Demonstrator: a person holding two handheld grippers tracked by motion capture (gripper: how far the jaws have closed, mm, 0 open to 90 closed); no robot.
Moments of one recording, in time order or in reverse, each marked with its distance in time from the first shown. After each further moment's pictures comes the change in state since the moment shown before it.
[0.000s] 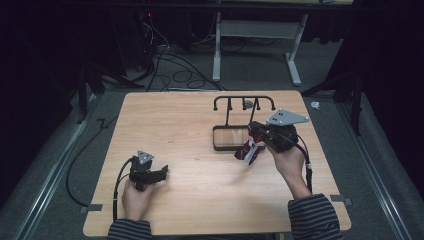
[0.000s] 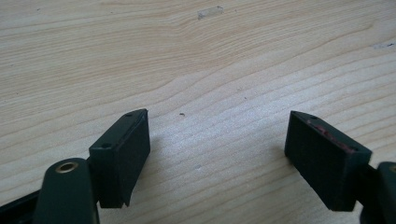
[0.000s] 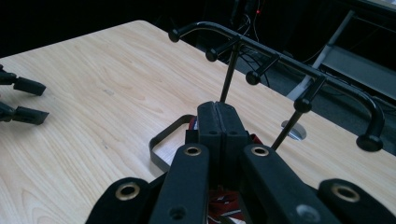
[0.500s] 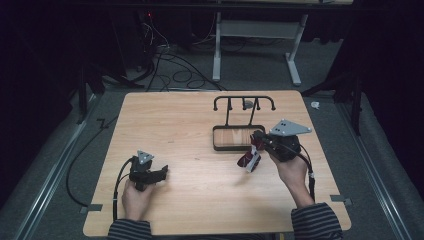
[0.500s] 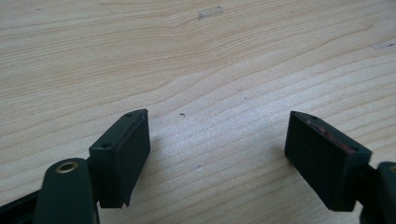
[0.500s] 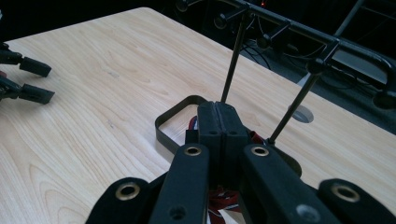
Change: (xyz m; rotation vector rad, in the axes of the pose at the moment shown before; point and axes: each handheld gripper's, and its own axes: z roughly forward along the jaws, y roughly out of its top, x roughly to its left) left arm 0.000 0.000 0.000 -0.002 0.001 -0.001; right arm 0.004 -0.026 -0.006 0.017 0.017 0.002
